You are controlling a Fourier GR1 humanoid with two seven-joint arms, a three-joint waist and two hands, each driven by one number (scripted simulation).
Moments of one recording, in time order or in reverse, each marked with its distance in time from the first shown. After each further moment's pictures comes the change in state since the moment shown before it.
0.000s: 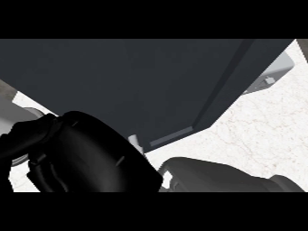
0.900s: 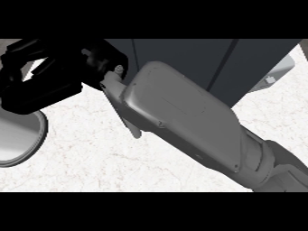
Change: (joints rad) left arm -0.004 0.049 0.158 0.041 0.100 -0.102 0.067; right arm -0.332 0.008 -0.158 0.706 -0.526 0.412 -0.199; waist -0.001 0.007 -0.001
